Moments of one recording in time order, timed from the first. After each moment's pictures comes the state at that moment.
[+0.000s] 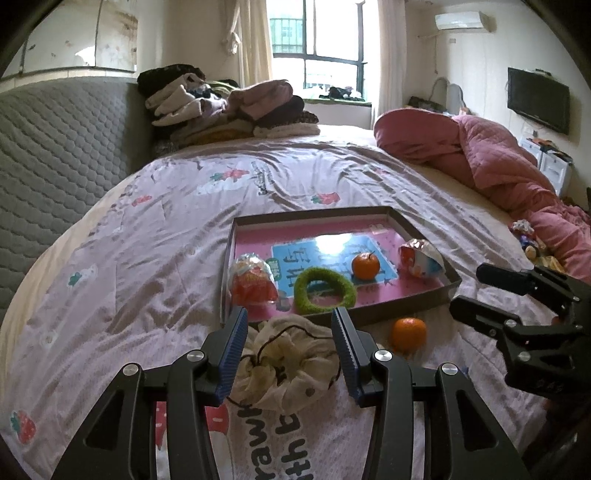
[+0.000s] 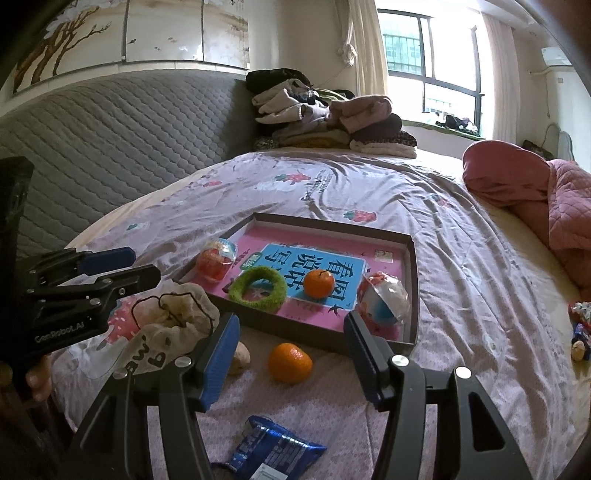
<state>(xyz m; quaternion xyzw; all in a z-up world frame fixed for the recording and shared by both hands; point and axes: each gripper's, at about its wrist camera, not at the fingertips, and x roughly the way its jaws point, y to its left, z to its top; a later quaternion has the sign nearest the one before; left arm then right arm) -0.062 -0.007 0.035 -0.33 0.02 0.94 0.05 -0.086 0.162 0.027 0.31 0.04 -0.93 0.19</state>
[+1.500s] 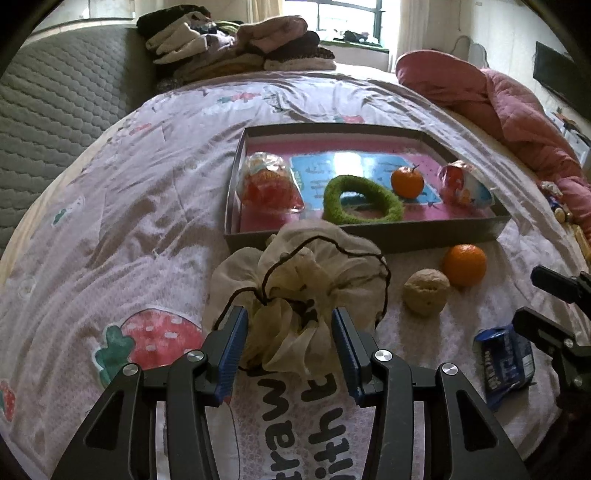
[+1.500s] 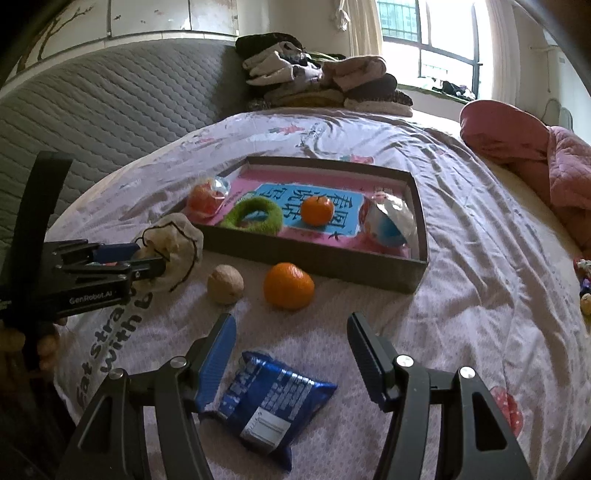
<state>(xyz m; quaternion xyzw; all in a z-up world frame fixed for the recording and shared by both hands) -0.087 -0.023 -0.037 -0.45 0.02 0.89 0.03 -0.071 0.165 -0.022 0.39 0.04 -0.90 0.17</state>
